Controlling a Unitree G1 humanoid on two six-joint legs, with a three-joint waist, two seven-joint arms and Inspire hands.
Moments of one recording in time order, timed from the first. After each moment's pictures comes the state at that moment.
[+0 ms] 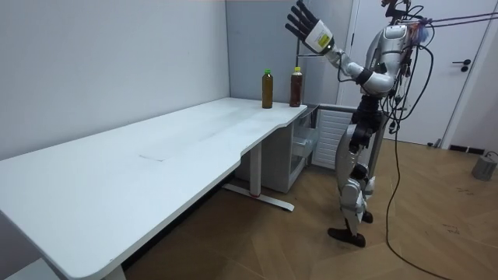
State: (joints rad) left arm 0.14 0.26 0.31 -0.52 -0.16 -0.11 0.42; right arm 0.14 -0.26 -0.10 1.35 -0.09 0.11 0.15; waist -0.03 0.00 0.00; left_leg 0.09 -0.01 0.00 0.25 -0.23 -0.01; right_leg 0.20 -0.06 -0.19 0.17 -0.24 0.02
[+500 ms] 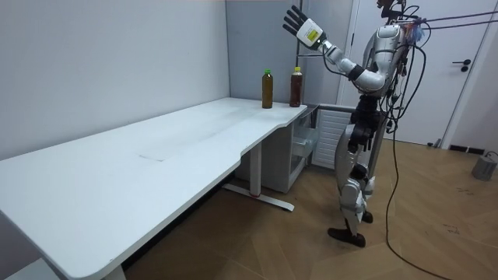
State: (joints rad) left arm 0.09 0.26 0.22 -0.59 -0.19 -0.05 -0.01; right arm 0.10 -0.27 -0.10 1.41 -0.14 0.11 0.16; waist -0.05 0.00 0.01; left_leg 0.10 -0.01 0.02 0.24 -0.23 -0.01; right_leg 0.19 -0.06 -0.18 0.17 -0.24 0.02
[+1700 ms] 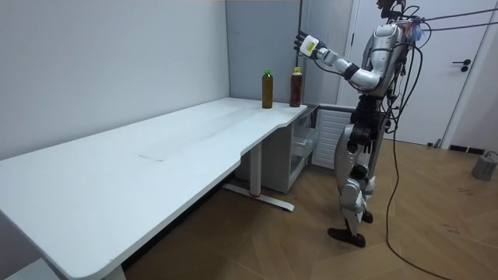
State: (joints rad) left arm 0.08 0.26 0.04 -0.58 -0.20 0.08 -0.32; right arm 0.10 -0.26 -0.05 1.43 -0.17 0.13 0.11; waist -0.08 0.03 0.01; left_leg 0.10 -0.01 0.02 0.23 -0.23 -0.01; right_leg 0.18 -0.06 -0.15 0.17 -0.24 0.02
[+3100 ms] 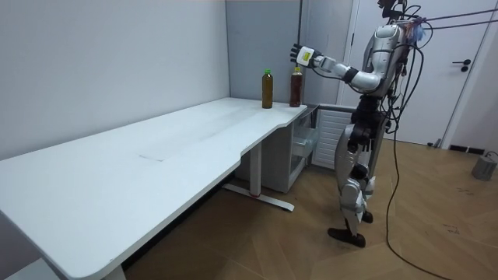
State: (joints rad) left arm 0.08 0.25 0.03 -0.46 -0.16 0.11 -0.36; right arm 0.08 -0.26 -0.02 1.42 -0.17 0.13 0.12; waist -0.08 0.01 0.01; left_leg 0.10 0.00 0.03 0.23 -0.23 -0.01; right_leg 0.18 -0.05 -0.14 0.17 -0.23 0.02
